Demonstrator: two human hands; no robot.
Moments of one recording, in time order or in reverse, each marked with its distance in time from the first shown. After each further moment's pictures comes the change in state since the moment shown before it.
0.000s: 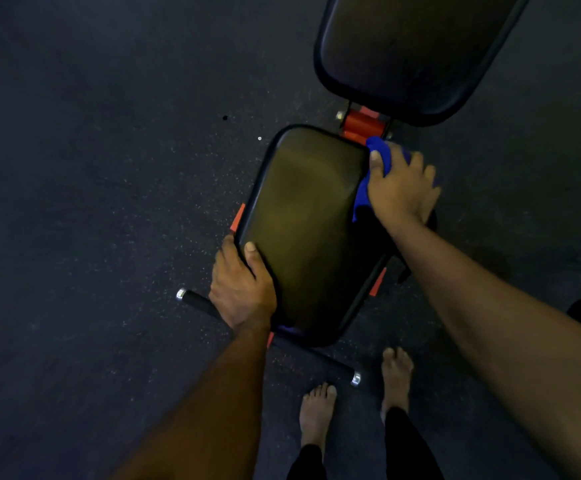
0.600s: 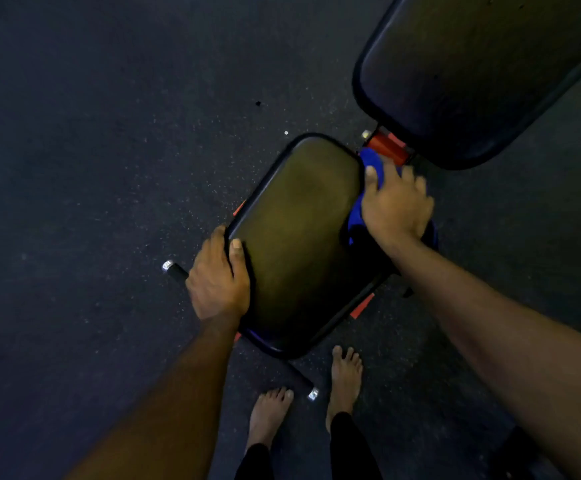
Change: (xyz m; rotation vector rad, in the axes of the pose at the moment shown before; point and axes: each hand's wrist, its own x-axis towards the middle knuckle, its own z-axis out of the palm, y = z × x) left_hand -0.002 0.005 0.000 -0.011 0.020 -0.055; right_hand 0.026 -0.015 -0.002 -0.090 -0.009 -0.335
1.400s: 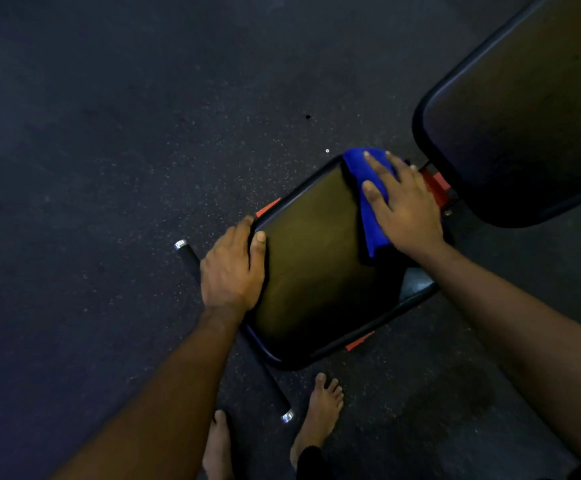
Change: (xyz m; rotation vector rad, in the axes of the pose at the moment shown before) left_hand 0.000 -0.007 0.001 -0.020 0.004 0.030; right_hand 0.034 -0.021 0.002 0.072 -0.168 -0.628
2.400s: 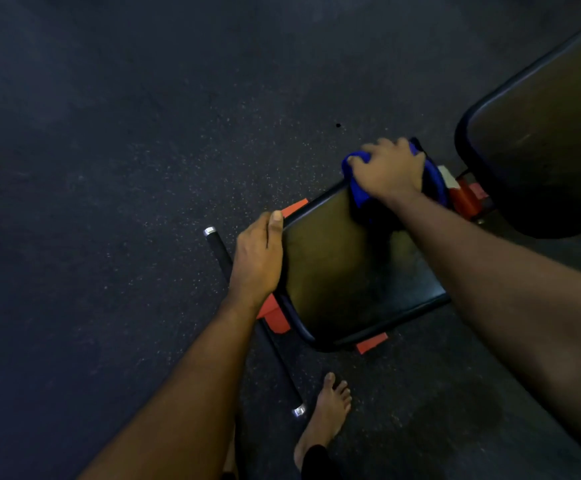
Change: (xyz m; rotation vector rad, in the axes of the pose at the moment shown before) left_hand -0.016 -0.022 -0.029 -0.486 -0.008 -0.181; right_hand 0.061 -0.095 0.020 -0.265 -0.058 0.033
